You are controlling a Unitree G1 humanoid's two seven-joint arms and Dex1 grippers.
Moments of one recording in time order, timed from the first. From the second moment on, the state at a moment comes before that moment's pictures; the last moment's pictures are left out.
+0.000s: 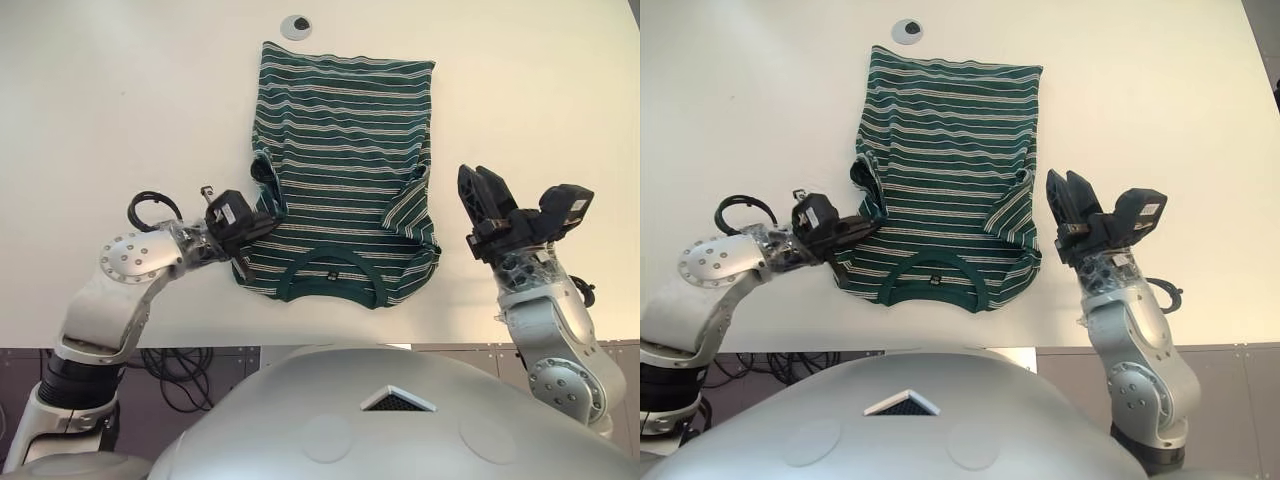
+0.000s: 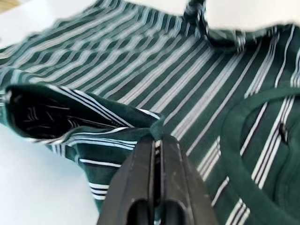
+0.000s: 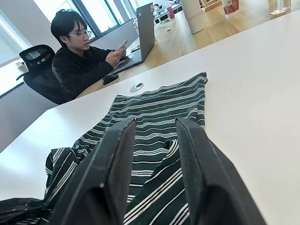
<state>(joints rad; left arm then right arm) 0.24 0.75 -0.16 -0.48 -0.26 0.46 -0.77 0.54 -0.25 -0.06 -0.84 0.77 0.51 0.02</state>
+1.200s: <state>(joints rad) 0.39 0.82 0.22 -0.18 -0.82 0.95 -1.05 0.85 -0.60 -0.27 -0.67 1.29 0.90 0.28</state>
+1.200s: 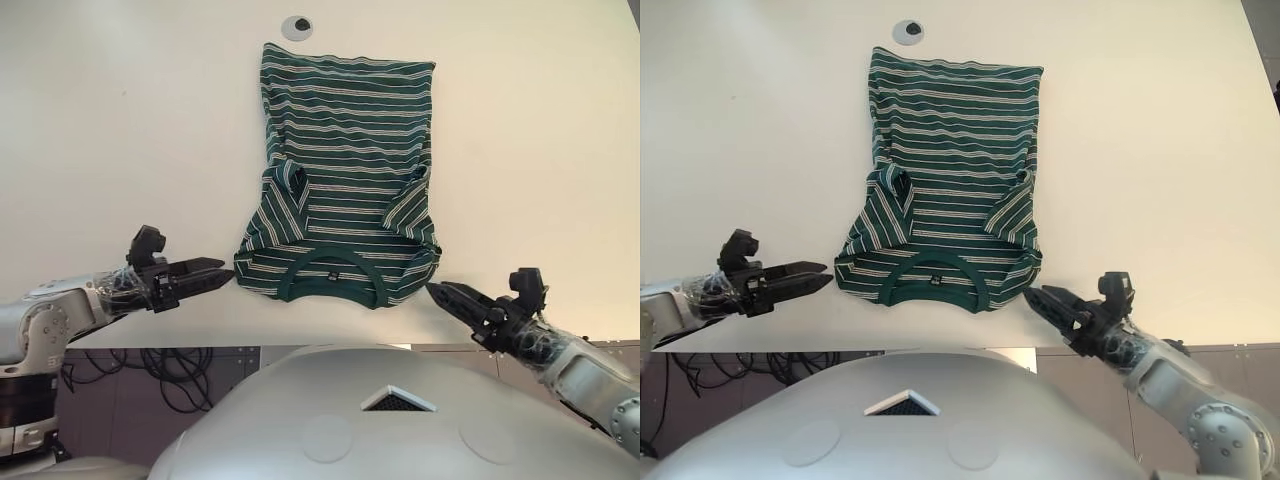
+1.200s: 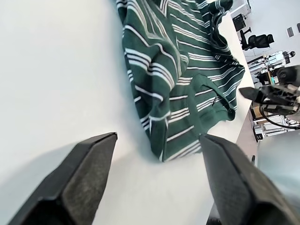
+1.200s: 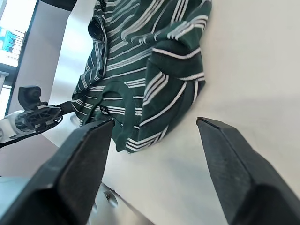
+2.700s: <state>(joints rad) 0.11 1.00 0.06 -0.28 -0.91 1.11 -1.23 0.45 -0.77 -0.27 -0.63 1.54 0.93 0.44</state>
